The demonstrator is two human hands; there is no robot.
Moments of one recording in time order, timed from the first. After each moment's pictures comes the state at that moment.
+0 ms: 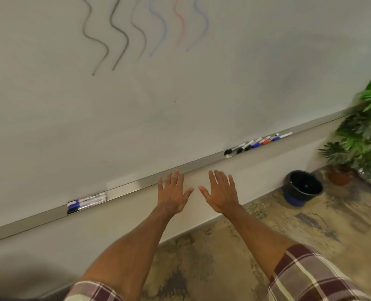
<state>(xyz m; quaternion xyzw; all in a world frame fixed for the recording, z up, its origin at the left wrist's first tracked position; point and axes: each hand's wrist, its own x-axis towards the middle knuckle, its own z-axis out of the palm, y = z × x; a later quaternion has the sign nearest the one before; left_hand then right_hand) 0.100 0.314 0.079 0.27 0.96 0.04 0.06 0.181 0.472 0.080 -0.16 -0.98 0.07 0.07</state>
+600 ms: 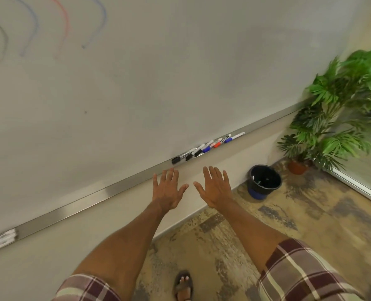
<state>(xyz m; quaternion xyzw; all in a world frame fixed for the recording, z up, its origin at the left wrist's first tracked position) 0.094 0.543 0.068 0.33 0.94 0.03 0.07 0.191 0.691 0.072 -0.22 -0.97 0.04 0.05</state>
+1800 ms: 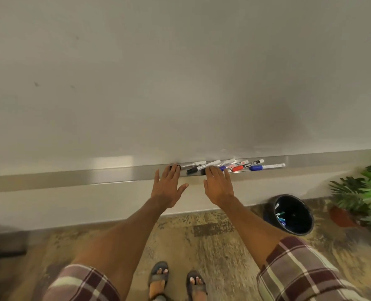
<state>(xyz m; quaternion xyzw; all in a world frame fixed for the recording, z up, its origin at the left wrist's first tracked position) -0.009 0.670 -0.008 0.19 0.97 0.06 0.13 0.017 0.858 0.002 0.00 -1.00 0.02 -0.02</state>
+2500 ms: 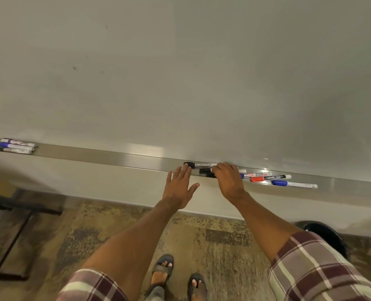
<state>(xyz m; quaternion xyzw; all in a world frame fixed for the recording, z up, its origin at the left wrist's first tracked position) 0.015 0.687 -0.012 0.07 0.98 0.13 0.11 -0.026 0.868 0.002 0.17 -0.98 0.02 0.01</state>
